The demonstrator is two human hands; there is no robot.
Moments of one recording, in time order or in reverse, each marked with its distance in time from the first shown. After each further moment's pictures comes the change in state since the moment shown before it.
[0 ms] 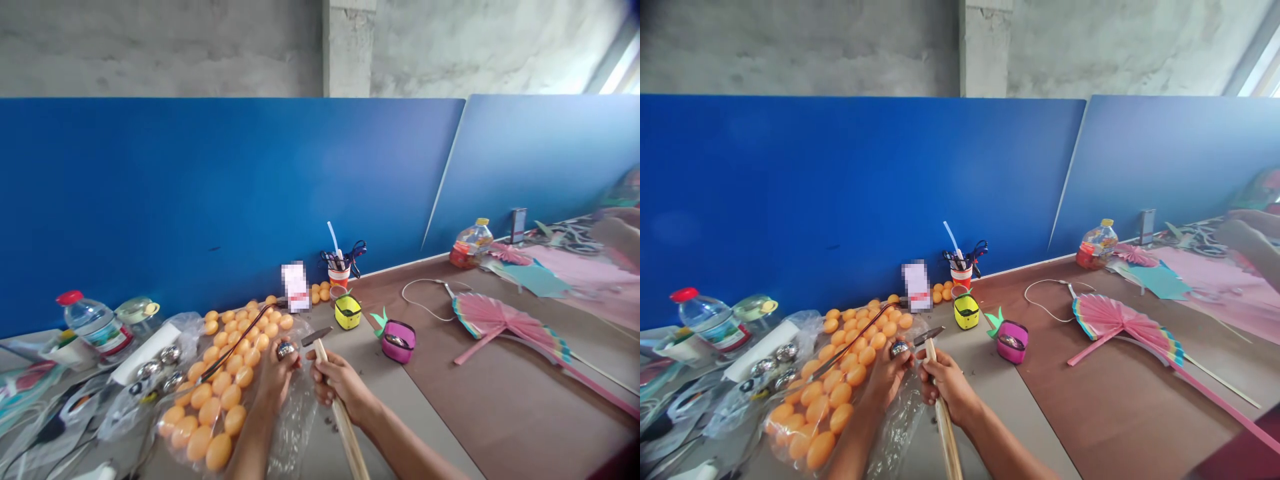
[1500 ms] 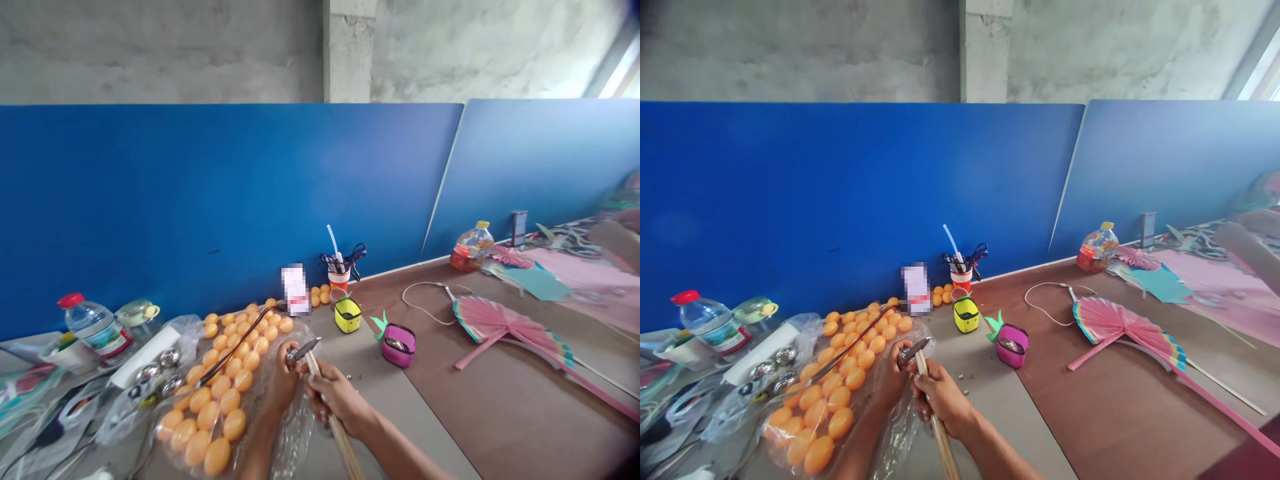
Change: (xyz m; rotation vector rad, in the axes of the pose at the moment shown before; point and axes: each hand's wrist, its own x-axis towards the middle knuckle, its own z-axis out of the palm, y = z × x) left_hand -0.002 -0.005 0.005 0.457 0.022 0.181; right_hand -0.004 0.005 0.008 -0.203 -0.004 0.015
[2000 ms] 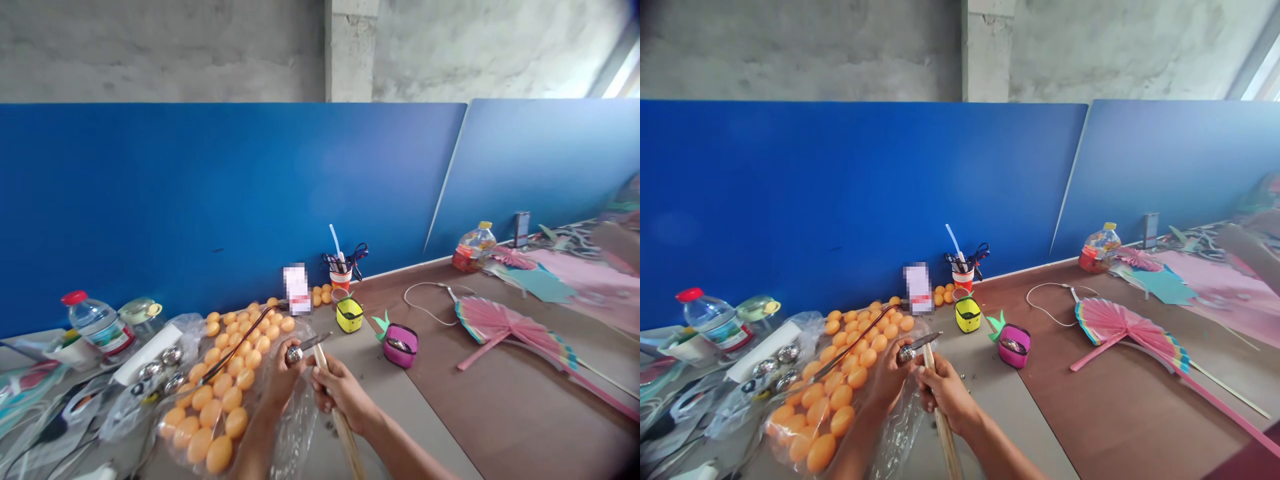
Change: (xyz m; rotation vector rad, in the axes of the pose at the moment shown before) left_hand 0.000 0.003 -0.007 -0.204 -0.096 -0.057; right_hand 0.000 -0.002 -0.002 0.014 0.008 -0.087
